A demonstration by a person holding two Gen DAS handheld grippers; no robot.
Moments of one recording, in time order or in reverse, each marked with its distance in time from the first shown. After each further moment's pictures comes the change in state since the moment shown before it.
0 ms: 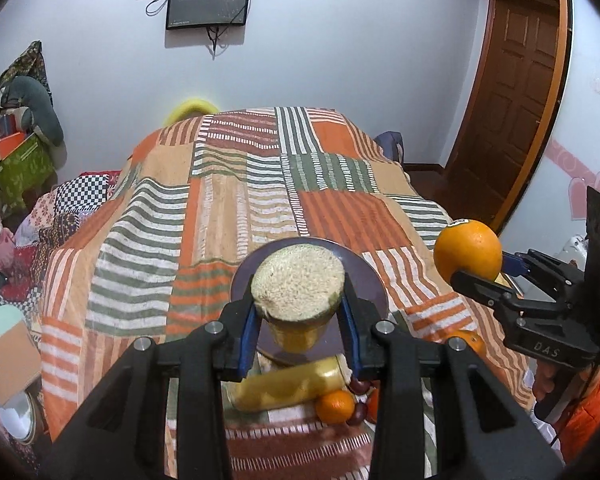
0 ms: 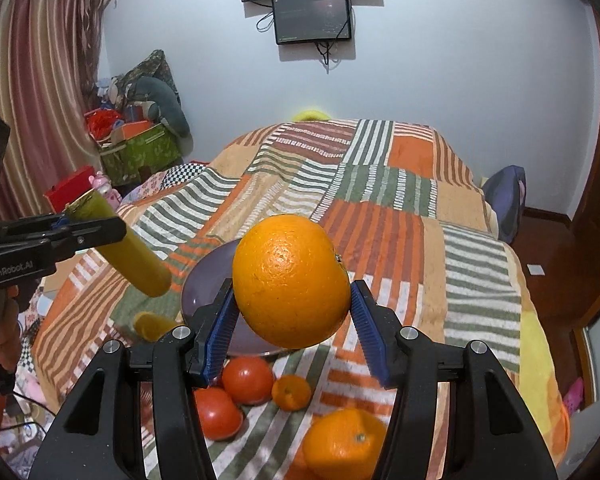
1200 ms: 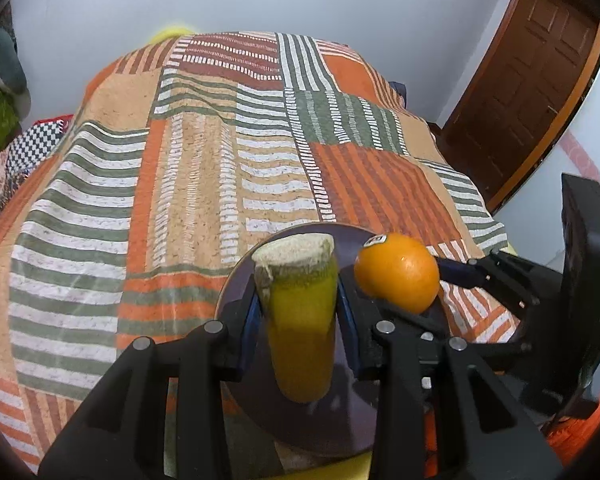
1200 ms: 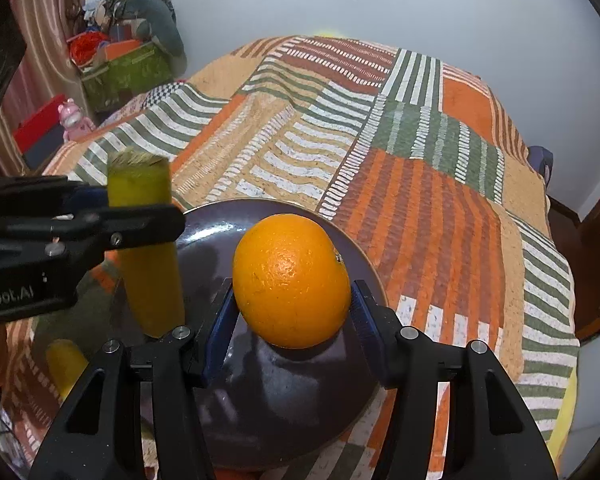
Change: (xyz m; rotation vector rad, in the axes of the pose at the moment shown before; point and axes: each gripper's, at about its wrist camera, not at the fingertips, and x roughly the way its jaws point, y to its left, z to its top) left arm 0.154 0.050 0.030 -0.066 0.243 -0.106; right arm 0.143 0.020 0.016 -0.095 0.299 -0.026
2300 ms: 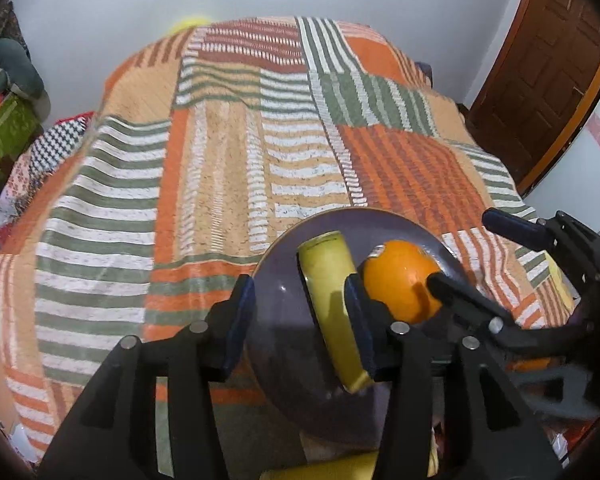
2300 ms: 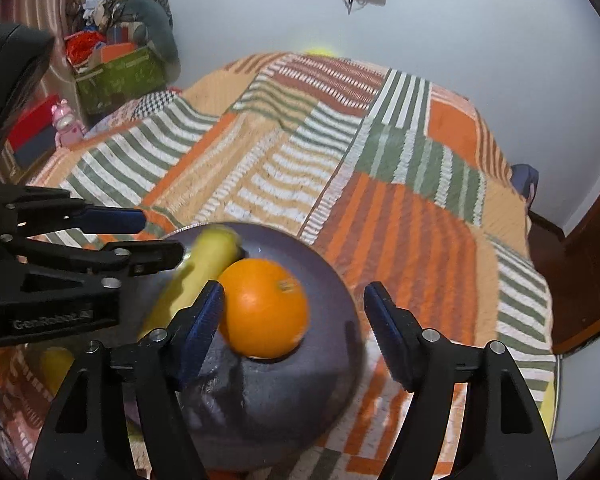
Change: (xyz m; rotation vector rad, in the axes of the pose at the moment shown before) left arm -0.004 -0.003 -0.003 0.025 0.047 0.132; right arm -0.029 -0.003 0.010 -0.017 -0.079 -0.059
